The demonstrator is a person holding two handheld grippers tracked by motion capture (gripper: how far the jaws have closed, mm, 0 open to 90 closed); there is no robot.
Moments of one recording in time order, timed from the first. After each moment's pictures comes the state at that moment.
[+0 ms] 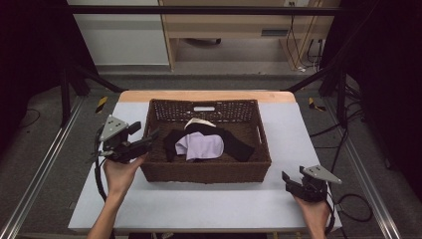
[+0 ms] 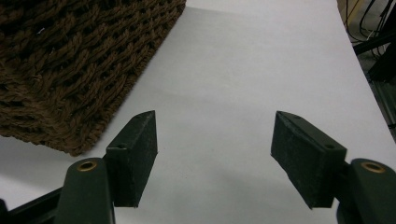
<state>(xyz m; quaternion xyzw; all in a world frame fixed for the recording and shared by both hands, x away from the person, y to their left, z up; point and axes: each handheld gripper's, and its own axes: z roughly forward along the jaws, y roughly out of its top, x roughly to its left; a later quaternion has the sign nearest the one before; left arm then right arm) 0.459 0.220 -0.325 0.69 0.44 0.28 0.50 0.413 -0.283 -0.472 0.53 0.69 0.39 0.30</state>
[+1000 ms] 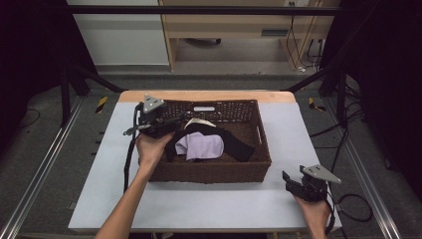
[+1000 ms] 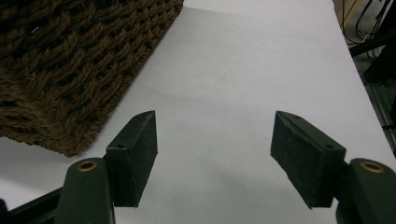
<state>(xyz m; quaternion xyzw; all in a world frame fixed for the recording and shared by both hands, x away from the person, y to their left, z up) 0.533 0.159 -0.334 0.71 0.45 0.28 0.47 0.414 -0.283 -0.472 0.53 0.69 0.39 0.31</state>
